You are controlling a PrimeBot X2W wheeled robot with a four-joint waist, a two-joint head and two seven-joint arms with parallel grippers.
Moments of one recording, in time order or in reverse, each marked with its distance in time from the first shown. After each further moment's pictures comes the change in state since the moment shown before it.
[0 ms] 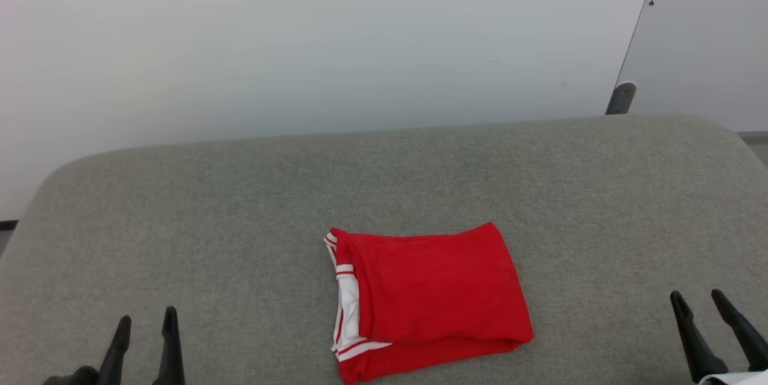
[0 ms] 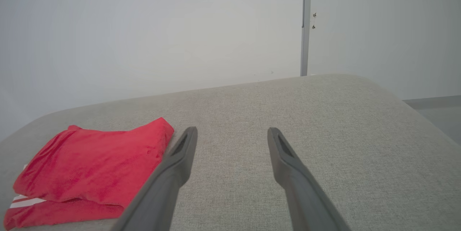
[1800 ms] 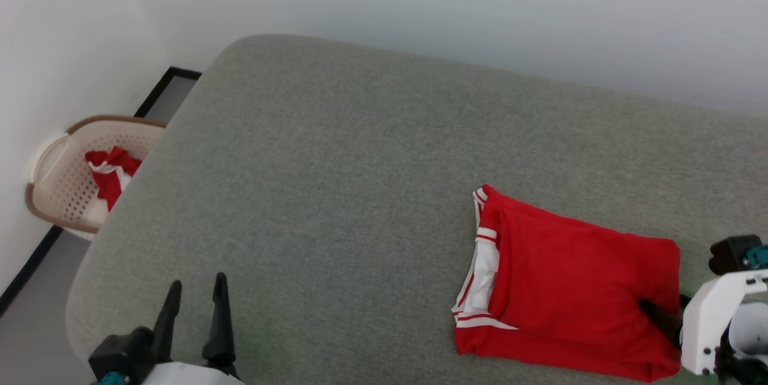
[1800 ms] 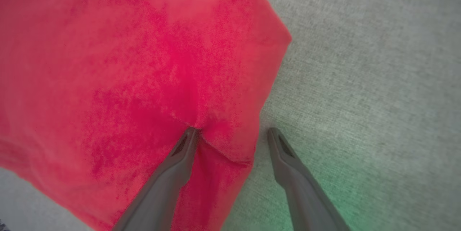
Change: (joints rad) left arm -0.114 -0.081 -0.073 0.043 0.057 0.030 0.012; right arm -0.329 -0.056 0.171 0.234 0.055 0.000 0.702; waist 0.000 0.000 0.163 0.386
